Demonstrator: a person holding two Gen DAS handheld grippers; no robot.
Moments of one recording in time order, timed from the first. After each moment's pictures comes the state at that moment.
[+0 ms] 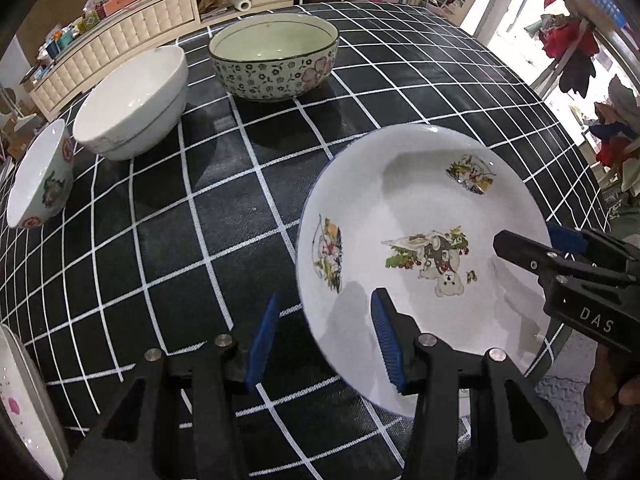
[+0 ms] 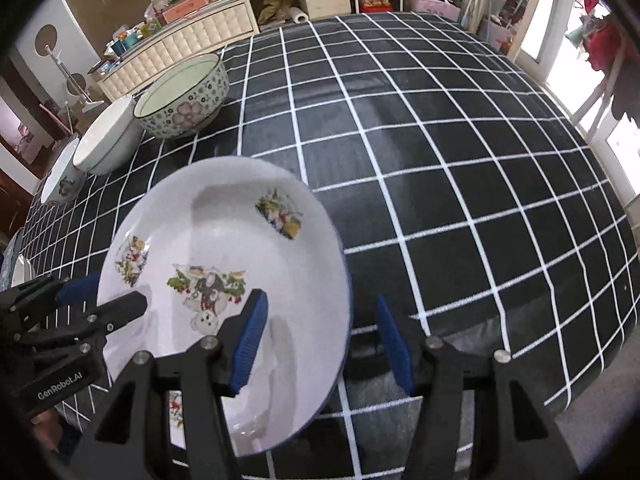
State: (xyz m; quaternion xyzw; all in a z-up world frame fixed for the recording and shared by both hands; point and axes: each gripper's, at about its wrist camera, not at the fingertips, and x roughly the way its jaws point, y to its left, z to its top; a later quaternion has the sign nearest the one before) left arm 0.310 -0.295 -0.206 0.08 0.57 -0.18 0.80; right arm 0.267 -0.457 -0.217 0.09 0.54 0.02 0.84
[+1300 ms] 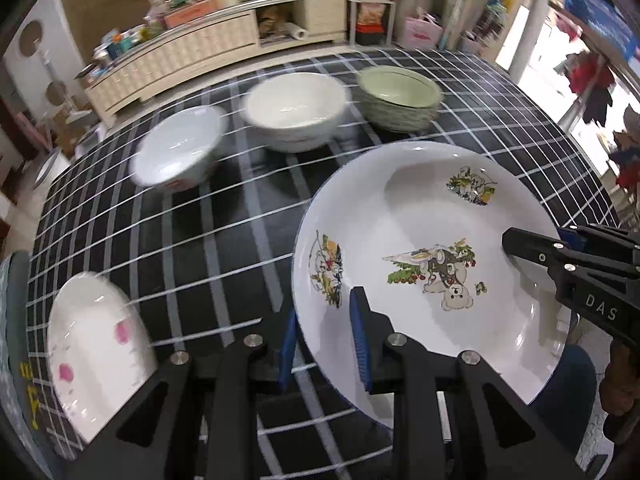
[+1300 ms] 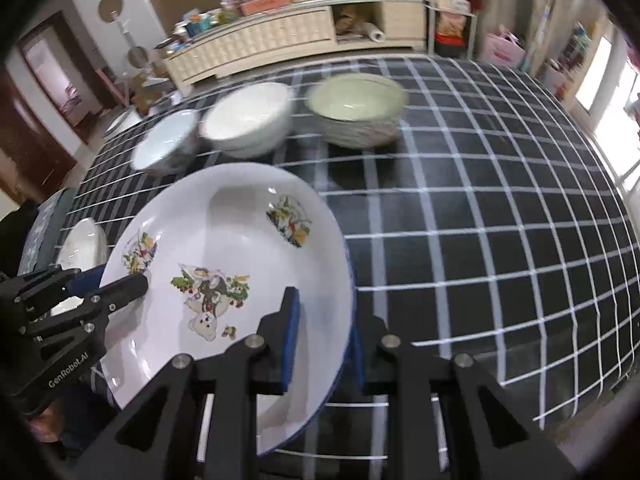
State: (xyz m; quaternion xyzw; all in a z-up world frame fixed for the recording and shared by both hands) left arm 0.272 -0.165 -0.144 0.07 0.52 -0.11 0.85; right arm 0.256 -0.322 -0.161 0.04 0.51 0.11 0.85
